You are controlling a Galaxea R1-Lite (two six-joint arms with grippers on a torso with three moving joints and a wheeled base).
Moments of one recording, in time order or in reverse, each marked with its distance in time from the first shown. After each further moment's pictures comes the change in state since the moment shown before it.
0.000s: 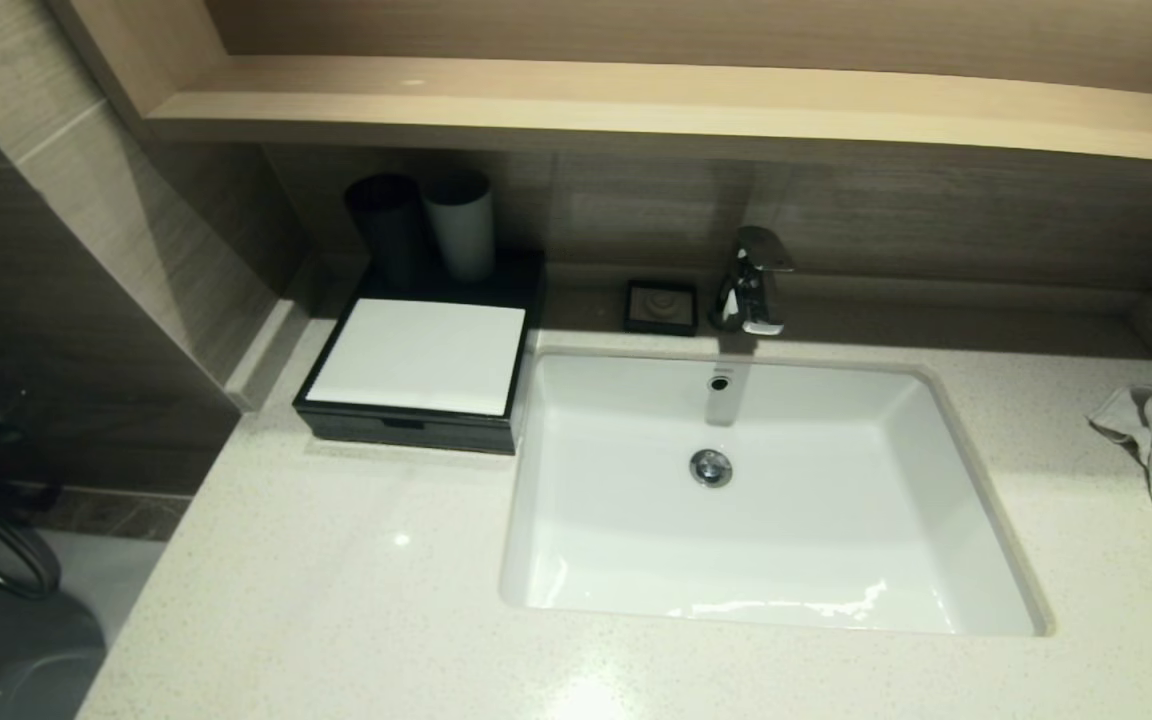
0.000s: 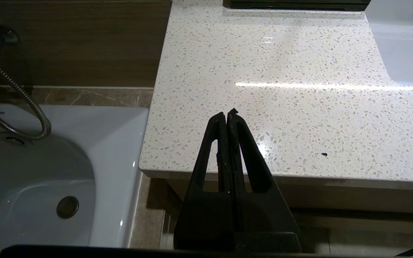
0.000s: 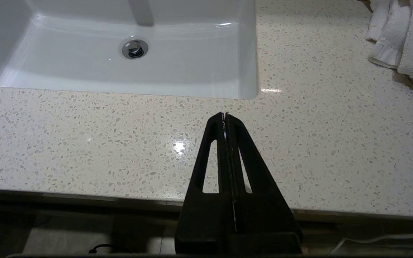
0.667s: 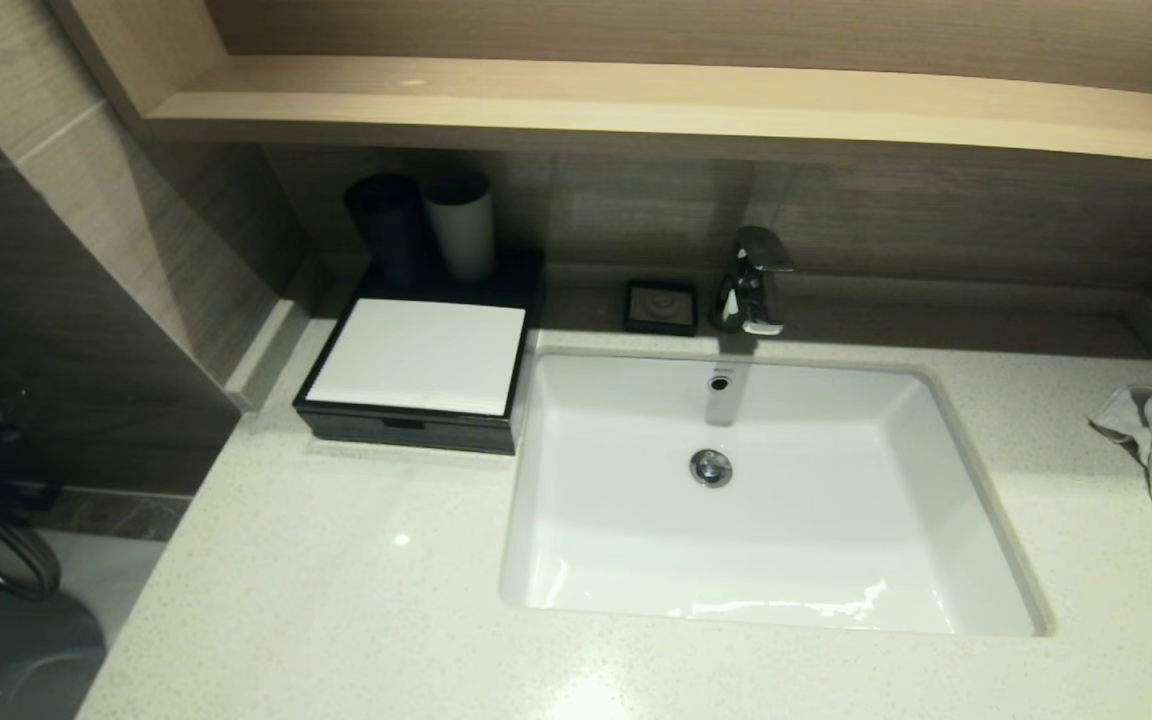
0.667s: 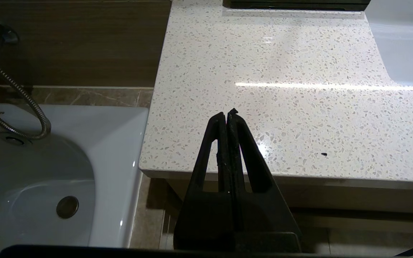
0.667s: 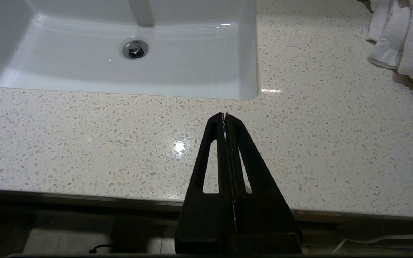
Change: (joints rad) left arm -0.001 0.000 0.000 0.000 0.000 -0.001; right arm 0.000 0.000 0.000 -0.001 0.001 0.000
